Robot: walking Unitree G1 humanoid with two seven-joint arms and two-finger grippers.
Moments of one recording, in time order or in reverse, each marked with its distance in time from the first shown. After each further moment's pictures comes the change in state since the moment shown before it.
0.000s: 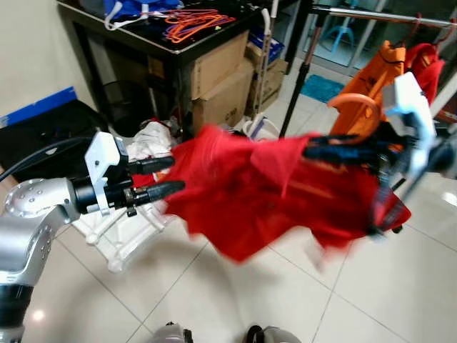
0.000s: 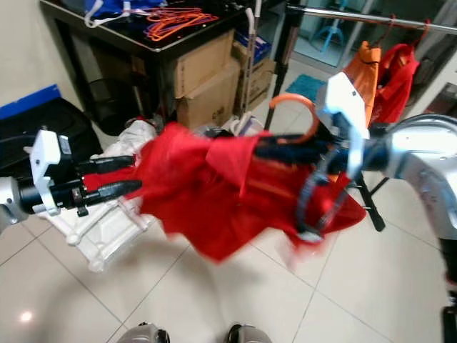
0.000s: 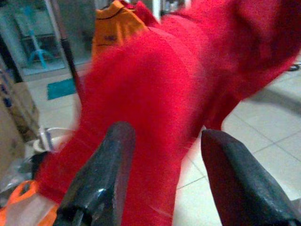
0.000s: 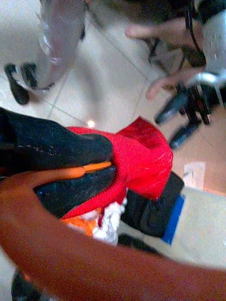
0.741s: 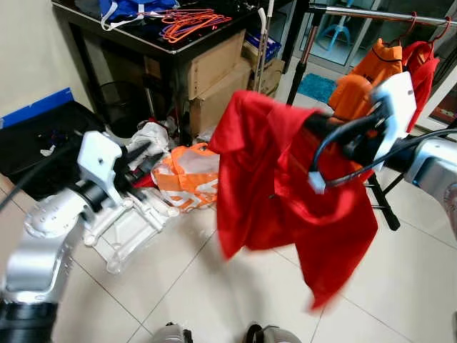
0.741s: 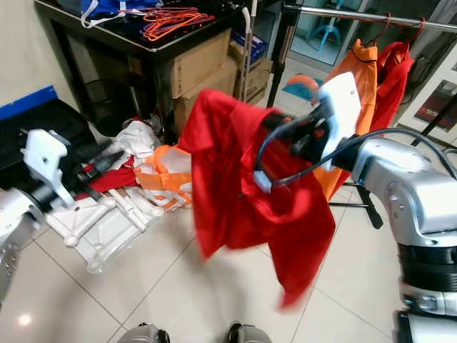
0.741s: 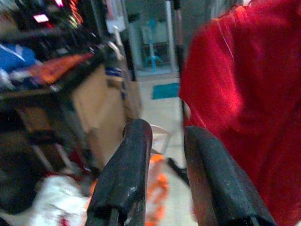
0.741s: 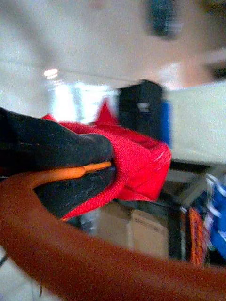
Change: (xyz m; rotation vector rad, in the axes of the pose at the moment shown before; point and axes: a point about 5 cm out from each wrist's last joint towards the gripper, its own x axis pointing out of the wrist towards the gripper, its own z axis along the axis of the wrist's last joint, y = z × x) left arm 0.003 0.005 -0.006 0.081 -0.046 0.545; right arm 0.021 -0.023 -0.031 0.098 0.010 -0.466
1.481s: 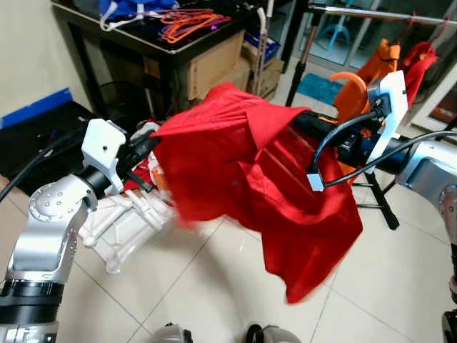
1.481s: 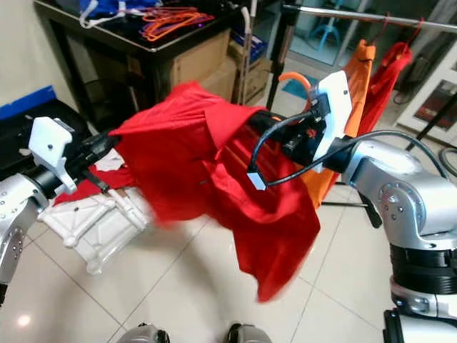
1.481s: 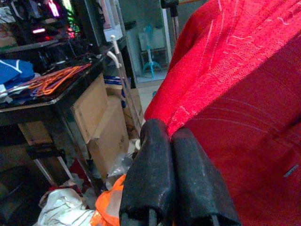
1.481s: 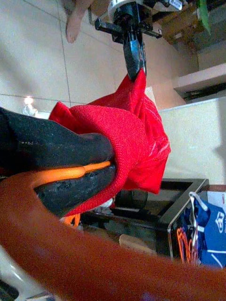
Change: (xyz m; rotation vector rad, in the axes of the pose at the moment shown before) left arm 0.013 0.004 -0.003 0.010 -0.015 -0.013; right arm 0.005 0.011 0.010 0.226 -0.179 0.053
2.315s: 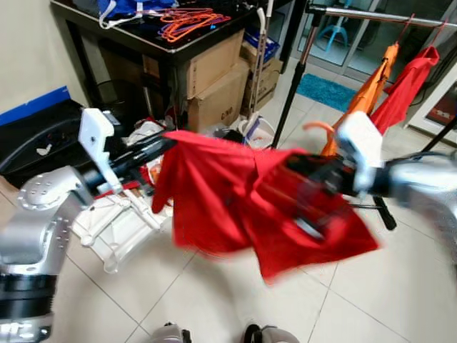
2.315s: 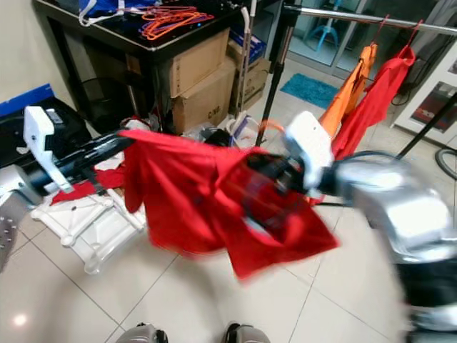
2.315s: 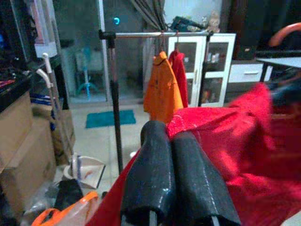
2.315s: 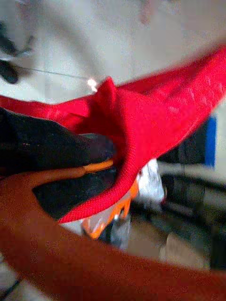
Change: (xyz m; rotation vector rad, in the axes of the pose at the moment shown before) left arm 0.000 -0.009 0.024 -0.194 -0.121 -0.286; right arm 0.007 0.000 -0.041 -0.126 0.246 -0.051
